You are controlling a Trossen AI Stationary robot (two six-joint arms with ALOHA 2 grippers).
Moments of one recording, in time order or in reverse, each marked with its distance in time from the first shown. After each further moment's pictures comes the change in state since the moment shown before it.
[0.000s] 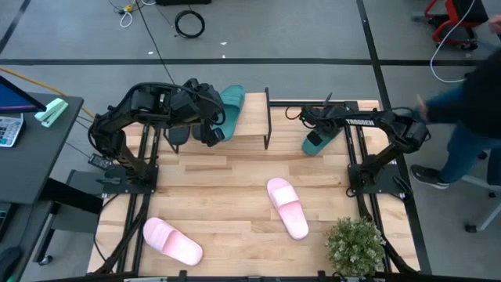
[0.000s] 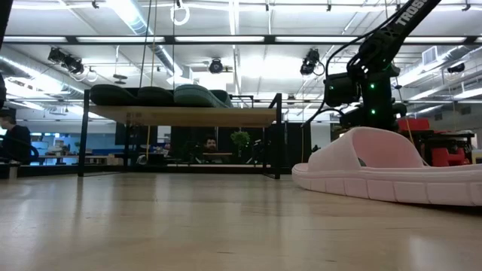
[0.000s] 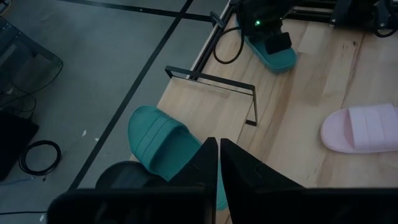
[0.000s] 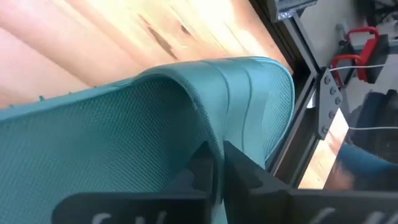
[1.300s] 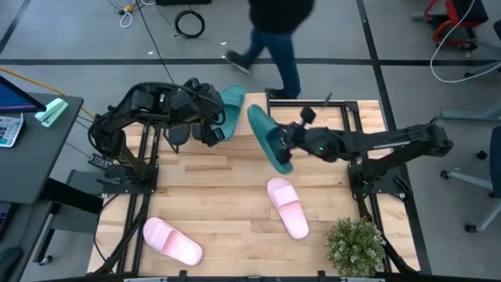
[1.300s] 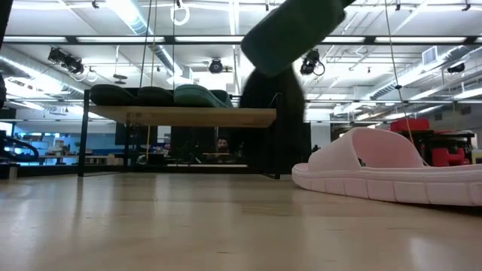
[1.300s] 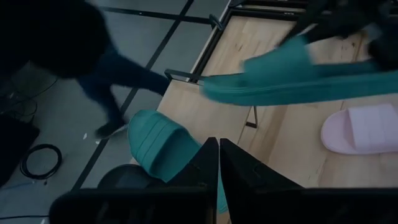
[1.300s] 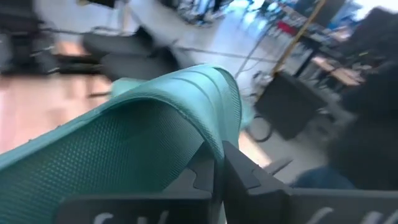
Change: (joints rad) left arm 0.000 0.000 0.000 0.012 0.000 0.016; right arm 0.725 -0.294 0.201 0.665 0.087 -0.314
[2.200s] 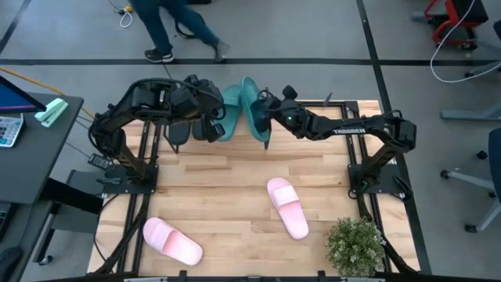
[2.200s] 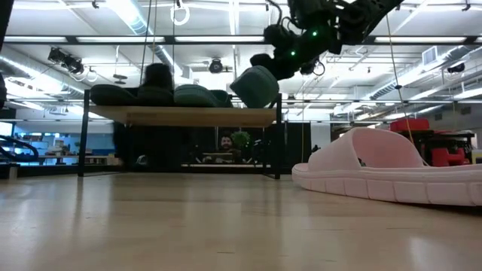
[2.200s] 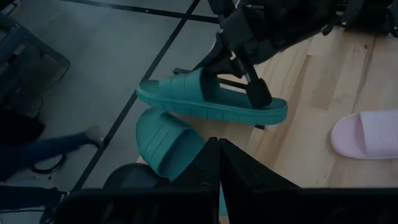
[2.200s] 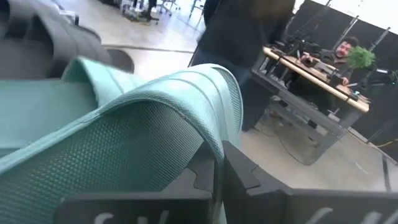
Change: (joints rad) left arm 0.033 0.000 0.000 0.005 0.000 0.010; right arm -0.376 0.364 0.019 0.480 -0.140 -0.123
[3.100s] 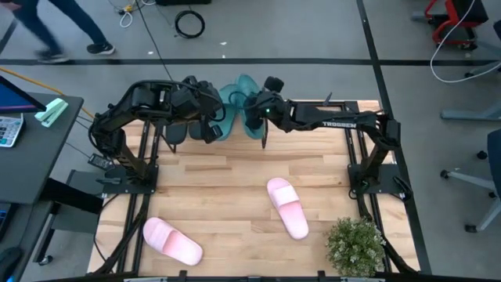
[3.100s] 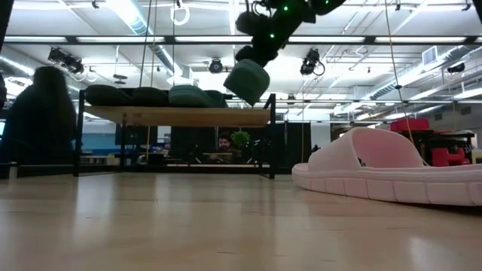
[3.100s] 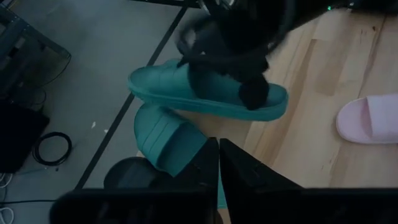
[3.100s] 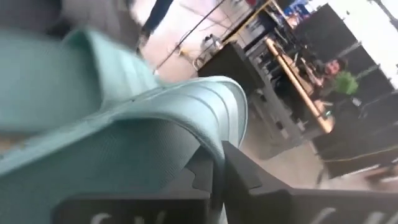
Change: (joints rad) left arm 0.001 0.000 0.000 -0.055 0.000 -0.002; right arm 0.057 0.158 0.446 -0.534 0.122 -0.225
